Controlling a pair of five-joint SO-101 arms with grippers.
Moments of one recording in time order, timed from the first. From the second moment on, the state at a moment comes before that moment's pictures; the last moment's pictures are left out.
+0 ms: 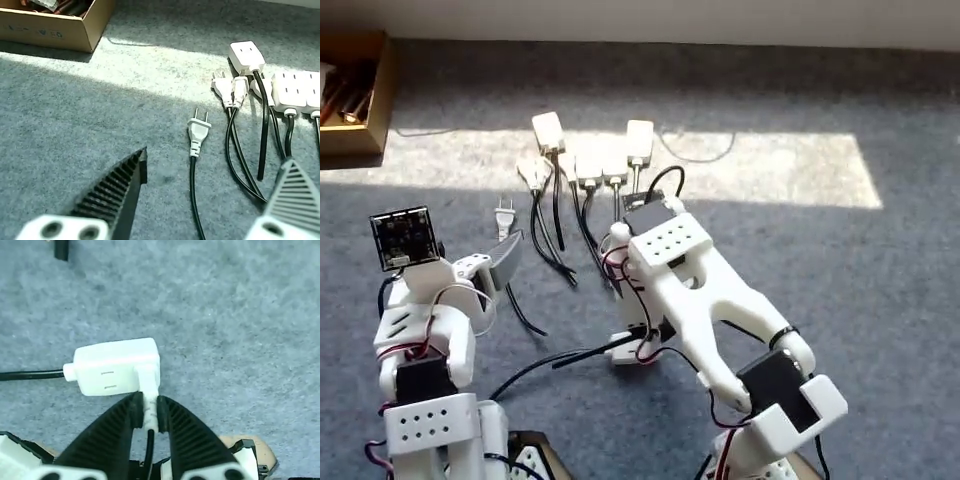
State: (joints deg) left arm -19.4 -80.0 77.8 42.7 2.0; right arm -38.9 3.8 18.0 89.9 -19.7
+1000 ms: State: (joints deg) left arm 8.7 -58.6 50.5 78.5 -35.0; right arm -1.6 -33.2 1.2 94.3 6.4
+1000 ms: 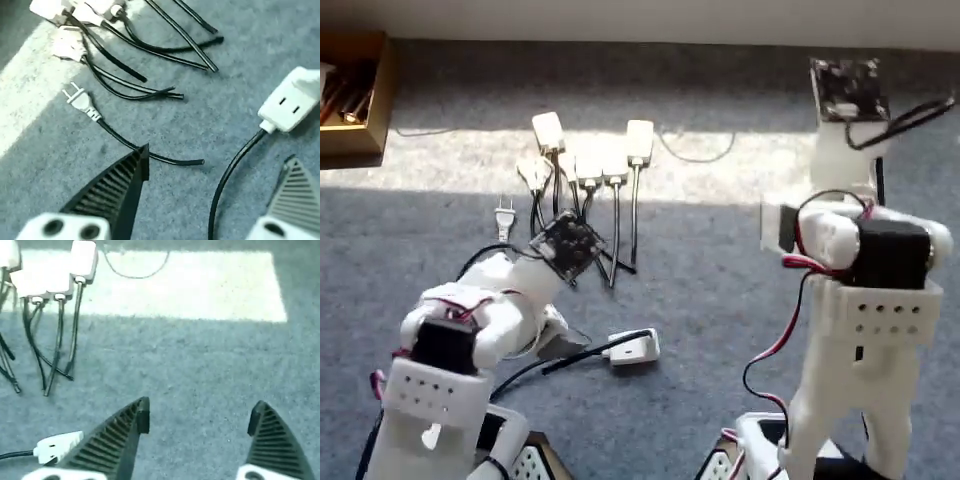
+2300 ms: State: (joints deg) left arm 34.2 4.0 33.2 60.7 -43.7; right arm 1.0 -72.4 85.1 52.4 8.0
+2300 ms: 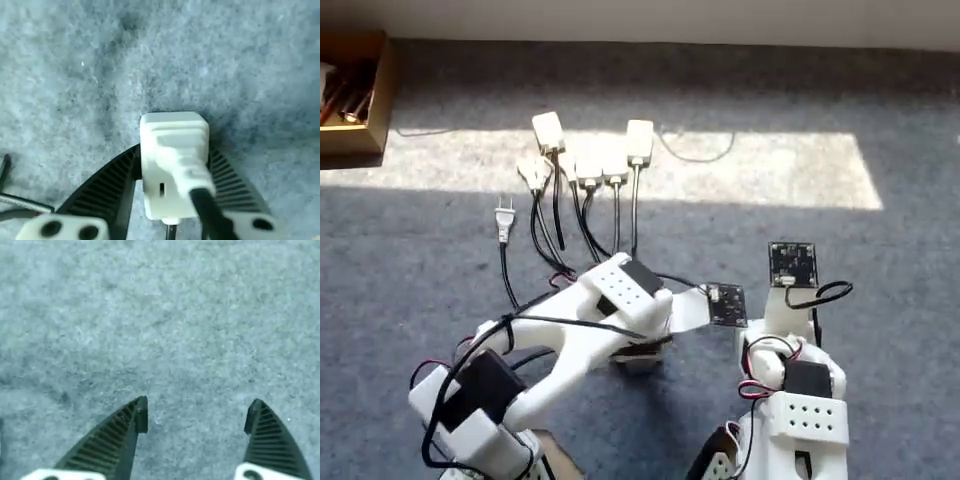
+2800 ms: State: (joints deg) left arm 5.5 5.3 -1.7 81.4 -47.6; right arm 1.0 -72.4 85.7 51.6 8.0
